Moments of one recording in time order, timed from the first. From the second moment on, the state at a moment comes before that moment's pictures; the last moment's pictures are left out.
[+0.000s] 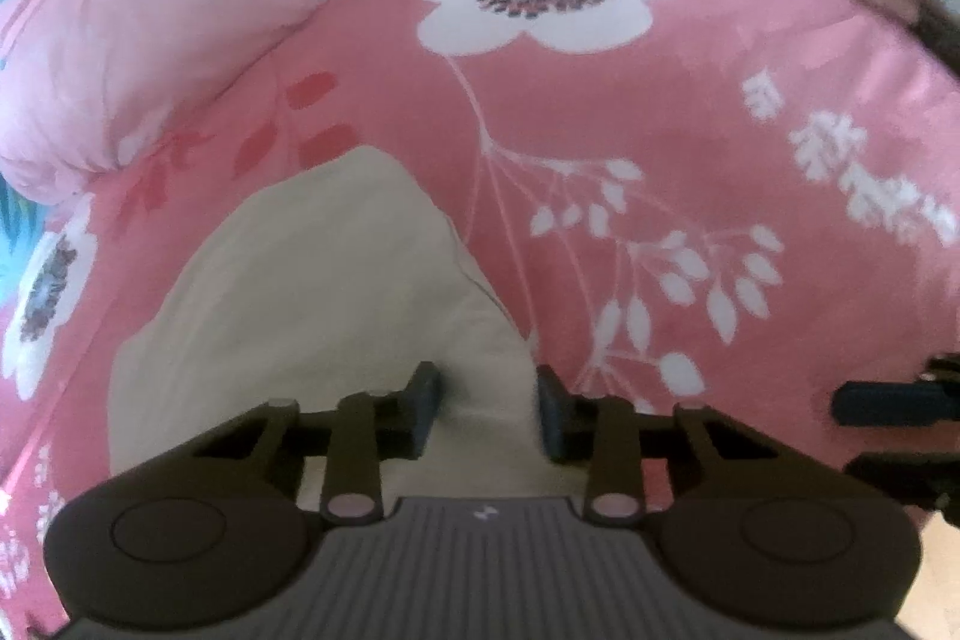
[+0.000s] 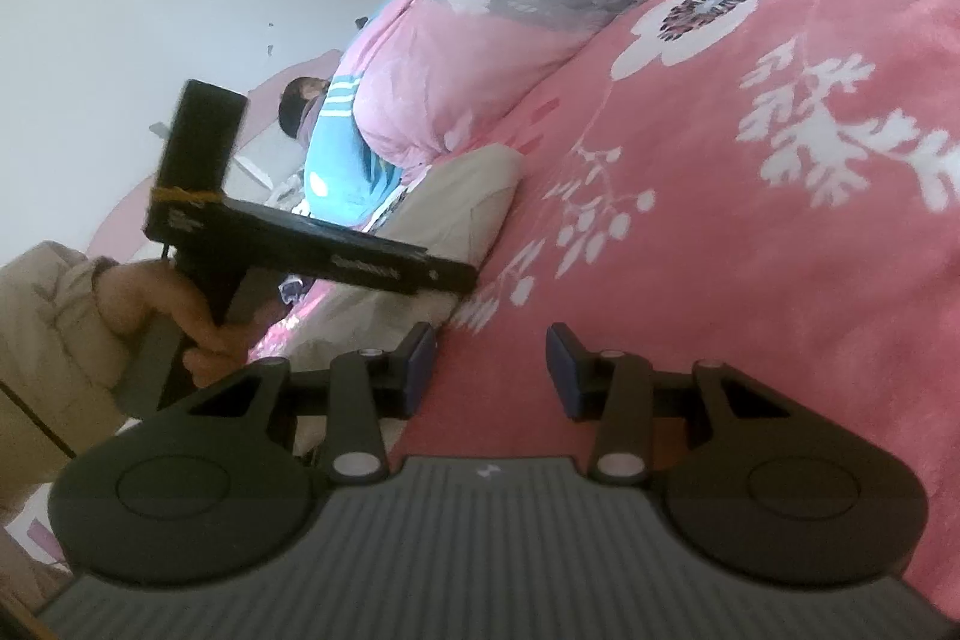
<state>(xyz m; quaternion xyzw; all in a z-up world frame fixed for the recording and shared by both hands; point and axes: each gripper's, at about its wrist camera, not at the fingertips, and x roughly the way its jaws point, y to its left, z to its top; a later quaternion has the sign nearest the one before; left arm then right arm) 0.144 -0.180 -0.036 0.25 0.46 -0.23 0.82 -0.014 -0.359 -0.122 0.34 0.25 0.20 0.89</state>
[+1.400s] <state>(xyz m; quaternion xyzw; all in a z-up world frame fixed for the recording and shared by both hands) 0.164 -0.158 -0.035 0.17 0.47 -0.28 0.82 0.026 -0.303 -0.159 0.47 0.33 0.38 0.72</state>
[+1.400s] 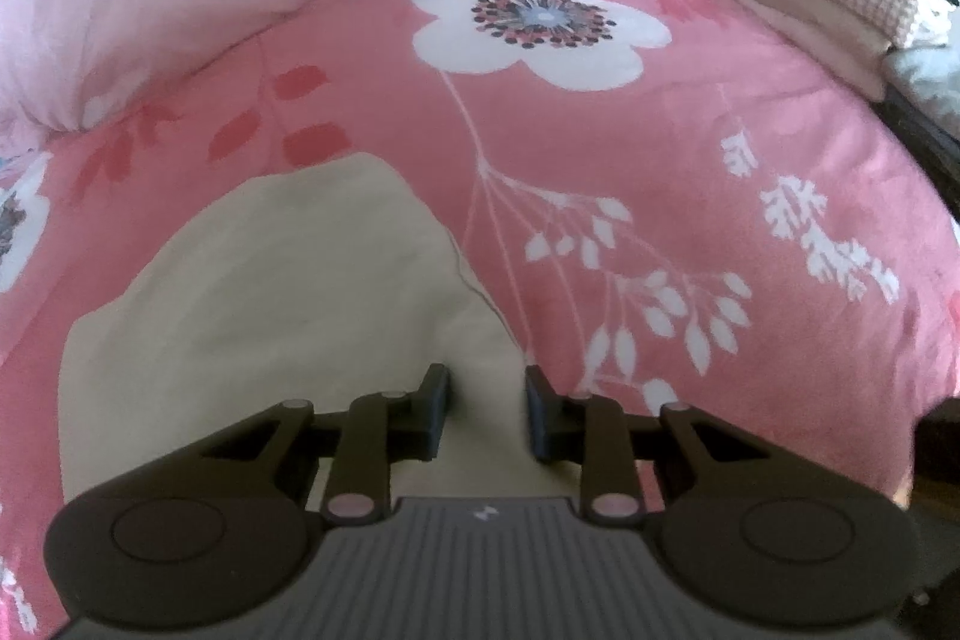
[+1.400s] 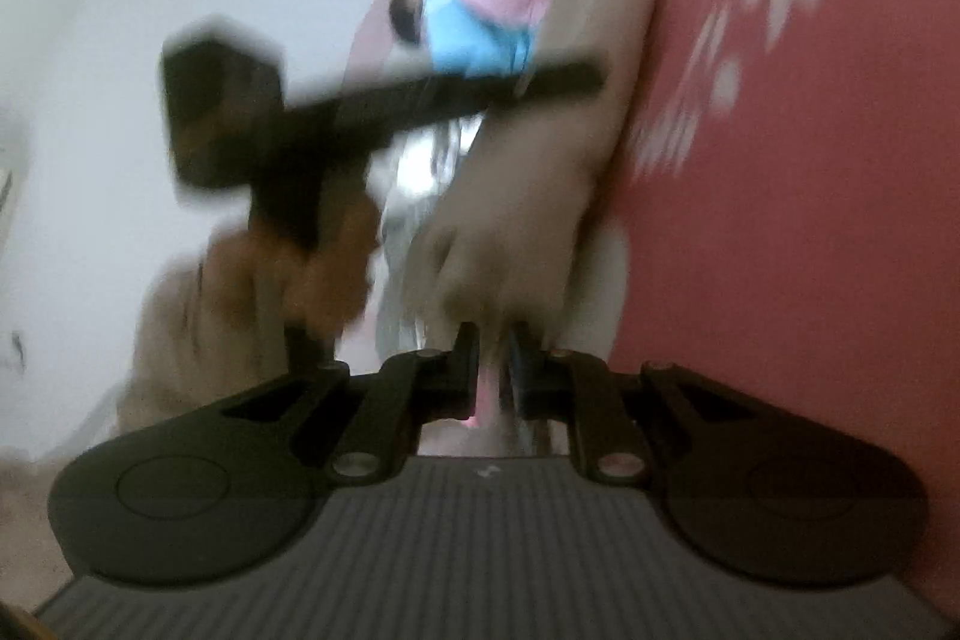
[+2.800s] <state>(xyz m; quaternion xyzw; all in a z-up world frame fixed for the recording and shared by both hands) 0.007 0.099 -0.036 -0.04 0.36 -0.17 0.92 0.016 -0.161 -0.026 0.00 0.29 0.29 0.91</state>
